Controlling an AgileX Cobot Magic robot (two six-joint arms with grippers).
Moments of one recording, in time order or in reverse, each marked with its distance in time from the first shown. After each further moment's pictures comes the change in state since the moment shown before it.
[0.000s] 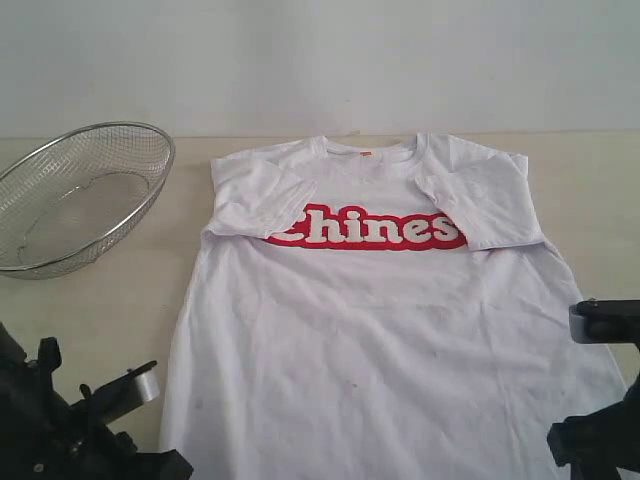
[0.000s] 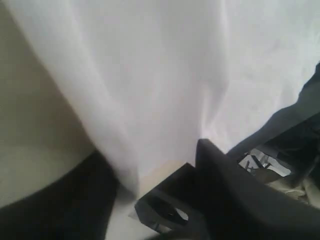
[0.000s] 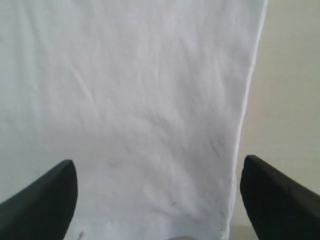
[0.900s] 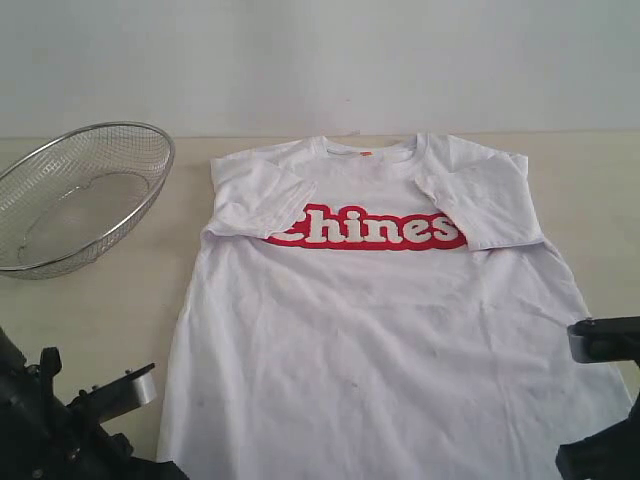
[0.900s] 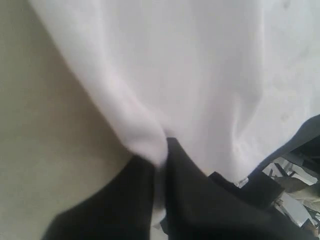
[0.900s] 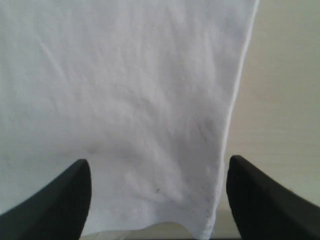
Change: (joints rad) left arm 0.000 0.002 0.003 0.015 -0.073 0.038; right arm 0.000 0.055 -0.002 -0.029 0.042 -0.012
